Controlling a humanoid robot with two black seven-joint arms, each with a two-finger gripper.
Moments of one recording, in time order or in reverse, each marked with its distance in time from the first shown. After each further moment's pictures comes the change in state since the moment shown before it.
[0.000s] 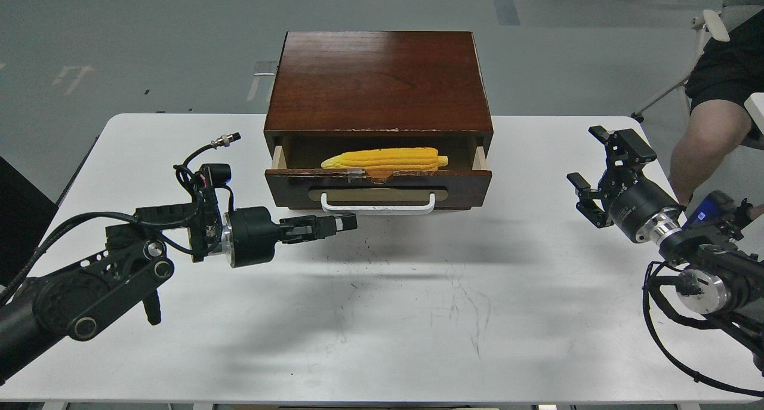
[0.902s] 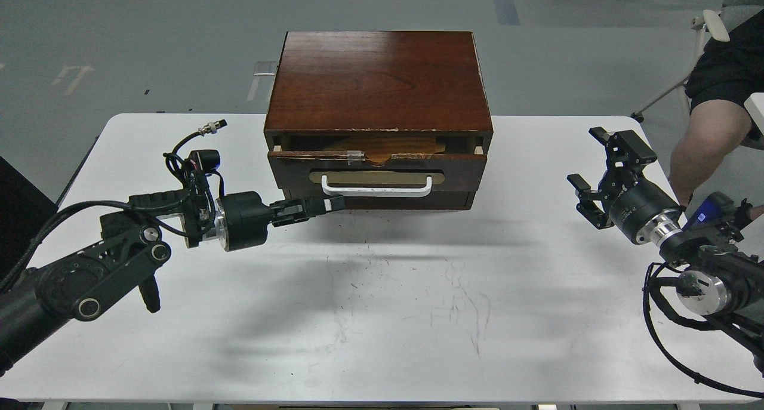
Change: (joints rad) left arm -0.055 -0.030 -0.003 0.128 -0.035 0.002 0.000; right arm -0.003 -0.002 0.003 0.000 0.000 0.000 0.000
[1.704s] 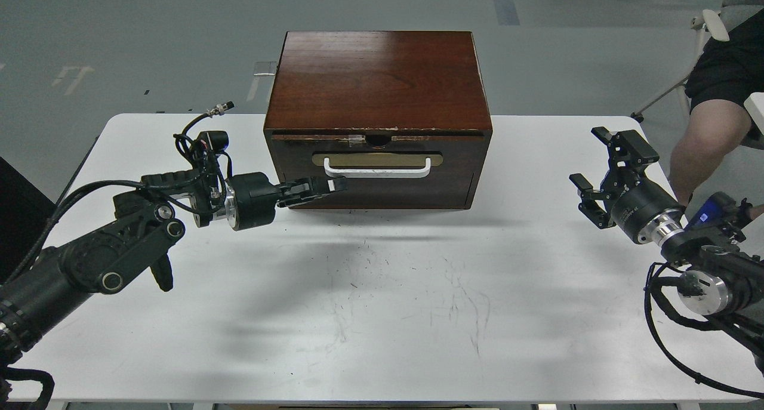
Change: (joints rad) left arm -0.088 -0.067 0.004 0.149 0.000 -0.002 -0.002; right arm -0.005 -0.001 0.004 0.000 0.000 -0.006 0.000
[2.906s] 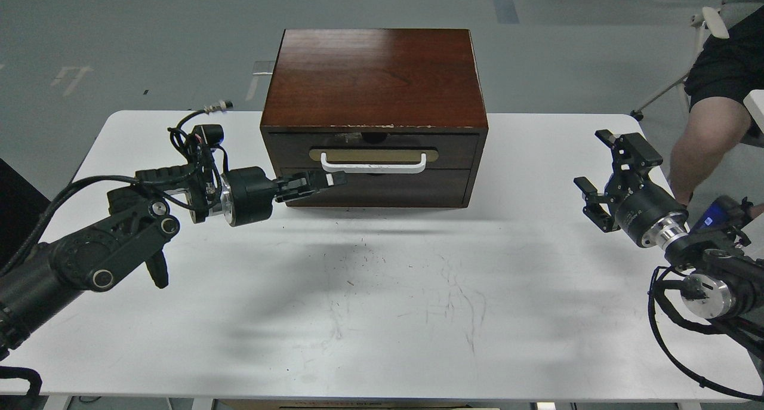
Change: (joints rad) left arm 0.006 0.055 0.040 -0.088 -0.030 0.001 0.001; right arm -0.010 -0.006 0.001 0.000 0.000 -0.002 0.000
